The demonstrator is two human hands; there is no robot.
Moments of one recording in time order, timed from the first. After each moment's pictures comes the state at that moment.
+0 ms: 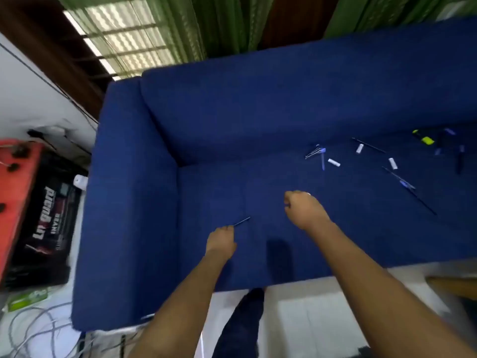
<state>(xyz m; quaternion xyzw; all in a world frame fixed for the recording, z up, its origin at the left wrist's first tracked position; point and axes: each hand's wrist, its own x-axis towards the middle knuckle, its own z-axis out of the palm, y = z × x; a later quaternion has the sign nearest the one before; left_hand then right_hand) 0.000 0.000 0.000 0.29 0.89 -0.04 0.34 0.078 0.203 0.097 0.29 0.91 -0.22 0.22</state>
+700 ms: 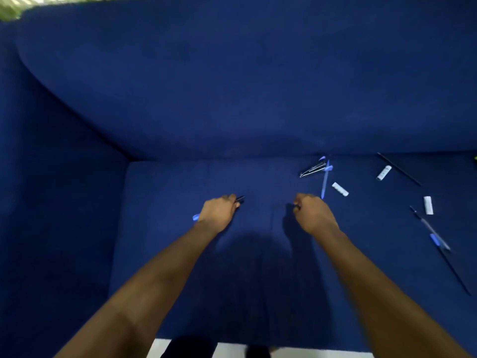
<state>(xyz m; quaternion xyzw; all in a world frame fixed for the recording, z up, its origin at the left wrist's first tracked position) -0.111 0.214 -0.104 0.33 0.89 -0.03 0.31 0.002 0.411 -0.057 0.31 0.87 -0.25 0.28</state>
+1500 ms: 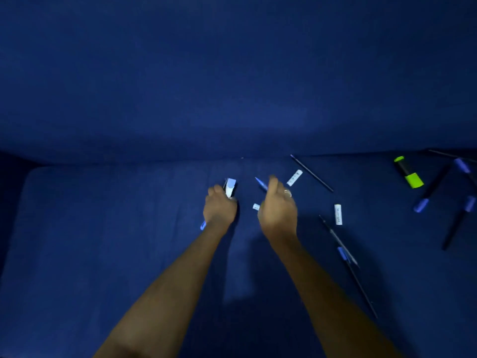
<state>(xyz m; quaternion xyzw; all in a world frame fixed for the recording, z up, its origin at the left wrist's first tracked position) 0.004 0.478 -0.166 0.01 0.94 0.17 0.30 0.078 0.583 -0.118 0.31 0.91 -0.25 0.11</state>
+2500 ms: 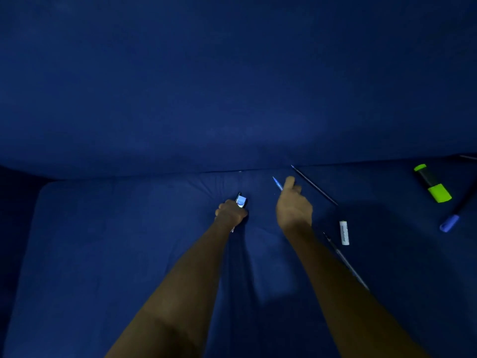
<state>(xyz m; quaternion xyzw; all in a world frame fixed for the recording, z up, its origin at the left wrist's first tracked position) -0.024 0.516 -0.213 -0.09 0.88 0.07 0.45 0.052 0.642 -0.176 0.37 0.87 -0.24 0.21</state>
